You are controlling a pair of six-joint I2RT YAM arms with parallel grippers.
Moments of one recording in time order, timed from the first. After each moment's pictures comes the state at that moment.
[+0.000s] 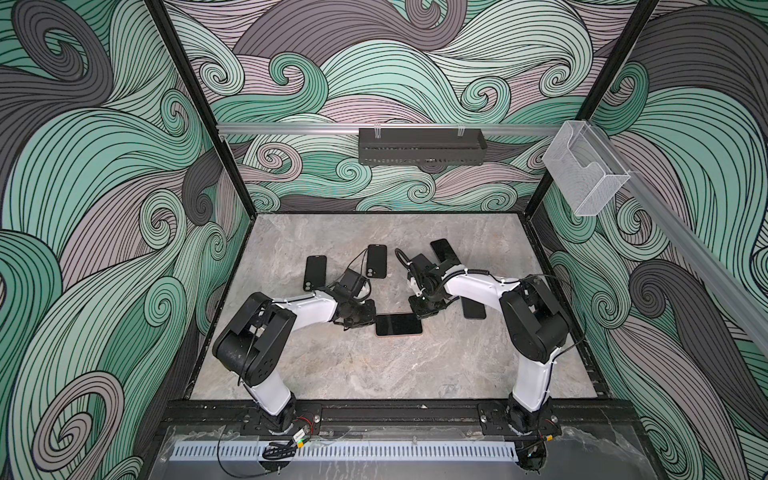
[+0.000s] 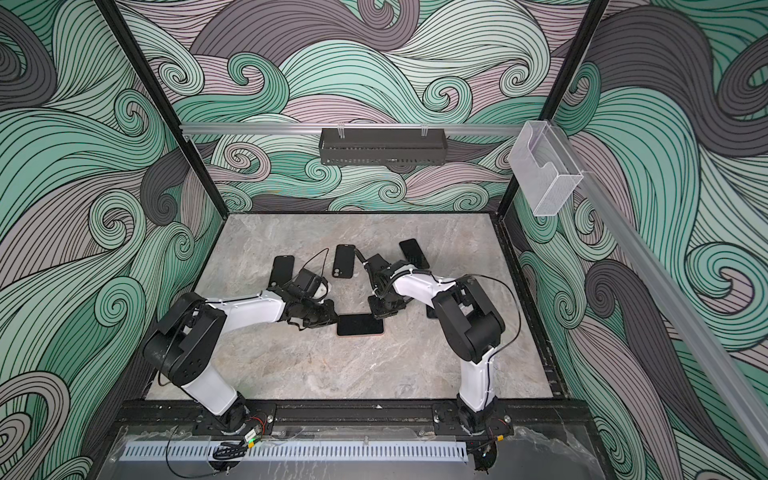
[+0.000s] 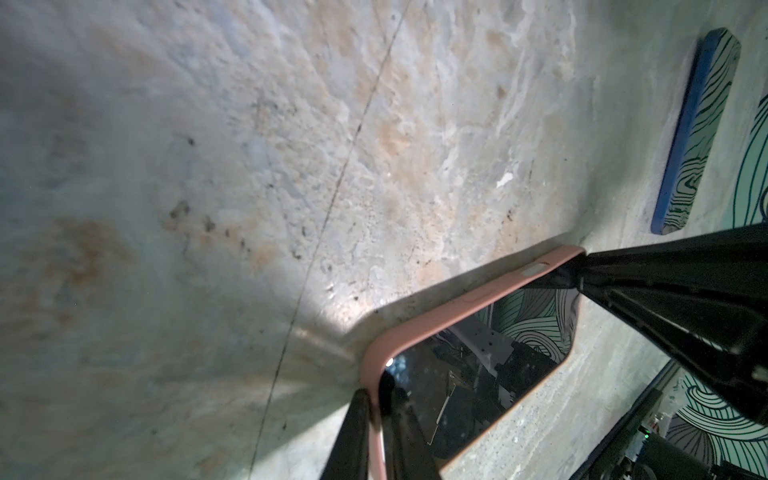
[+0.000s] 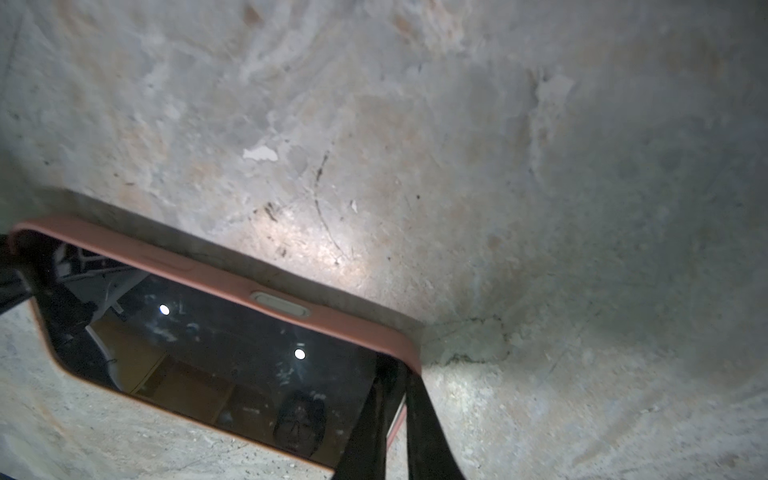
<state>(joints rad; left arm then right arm) -0.54 1.66 0.80 -0.25 0.35 -0.62 0.64 1.93 1.24 -0.79 -0.13 0.25</state>
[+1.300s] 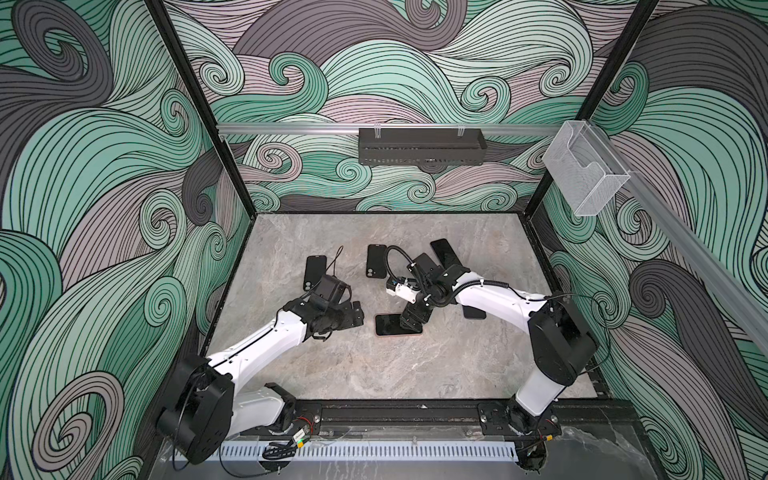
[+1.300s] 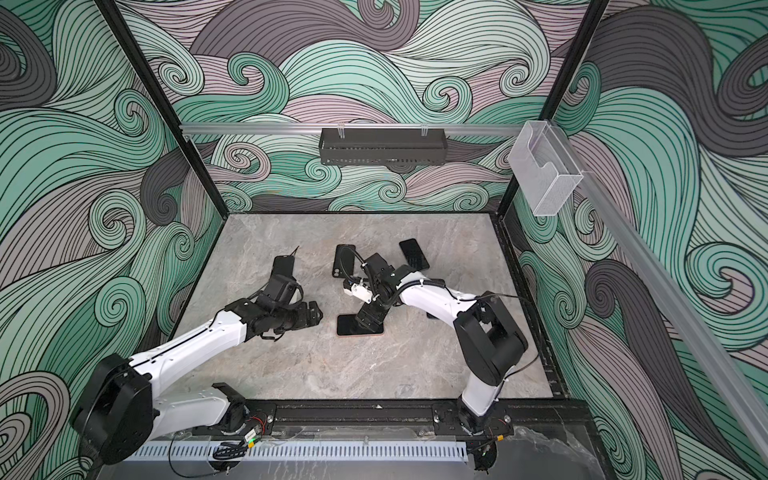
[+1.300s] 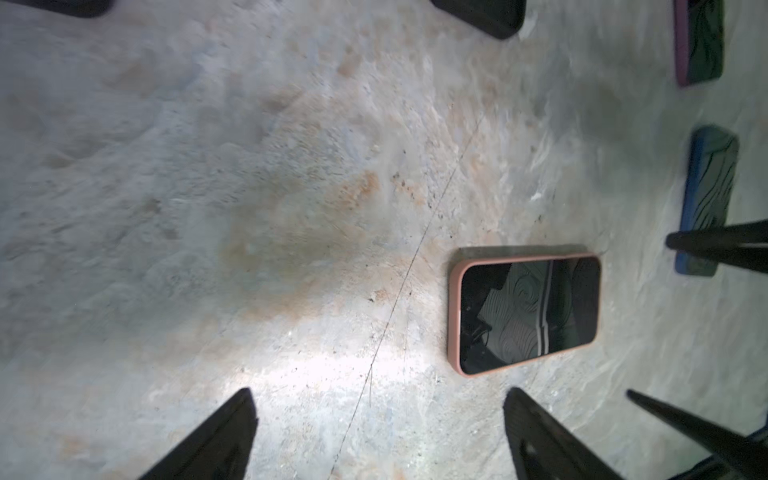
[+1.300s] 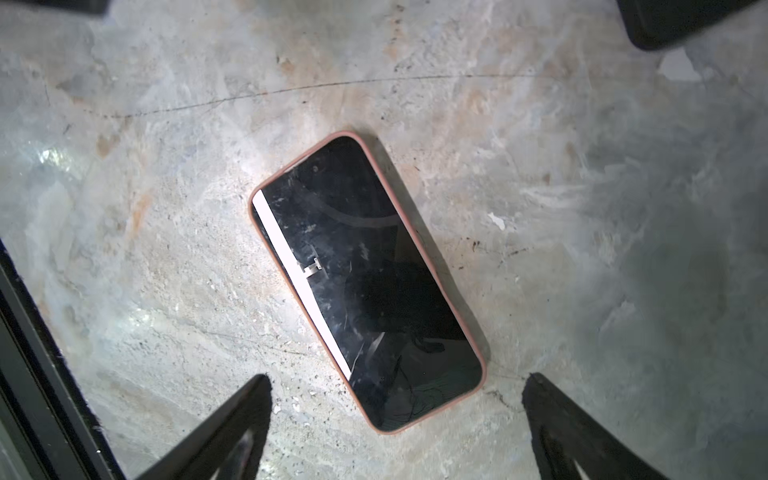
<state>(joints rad) -0.52 1.18 0.68 -0.54 0.05 -0.68 0.71 1.73 1.19 -0.69 -0.23 -0.43</state>
